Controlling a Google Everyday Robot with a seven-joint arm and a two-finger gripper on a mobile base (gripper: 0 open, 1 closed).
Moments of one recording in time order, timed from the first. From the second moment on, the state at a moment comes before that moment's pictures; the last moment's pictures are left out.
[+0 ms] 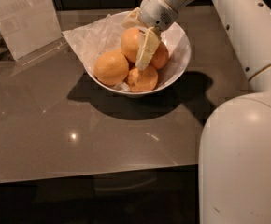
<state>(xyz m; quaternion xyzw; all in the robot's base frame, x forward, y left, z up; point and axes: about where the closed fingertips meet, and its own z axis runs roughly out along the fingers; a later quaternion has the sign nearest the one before) 0.643 0.008 0.927 -0.75 0.57 0.22 0.25</state>
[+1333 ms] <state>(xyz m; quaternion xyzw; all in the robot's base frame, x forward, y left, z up) 0.644 0.008 0.926 -0.75 0.57 0.22 0.25</state>
